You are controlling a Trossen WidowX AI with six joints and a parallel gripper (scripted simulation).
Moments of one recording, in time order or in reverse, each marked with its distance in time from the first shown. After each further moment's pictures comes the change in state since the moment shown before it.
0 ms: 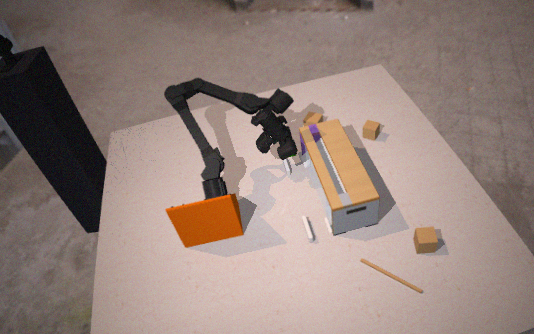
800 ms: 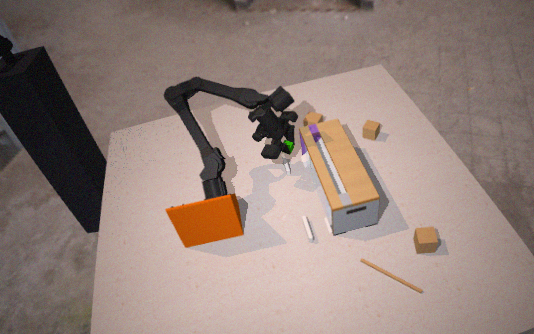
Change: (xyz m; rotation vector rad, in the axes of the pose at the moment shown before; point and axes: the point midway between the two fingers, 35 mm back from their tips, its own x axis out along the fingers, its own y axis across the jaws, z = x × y) arm -0.023 0.012 0.001 0.707 -0.036 0.016
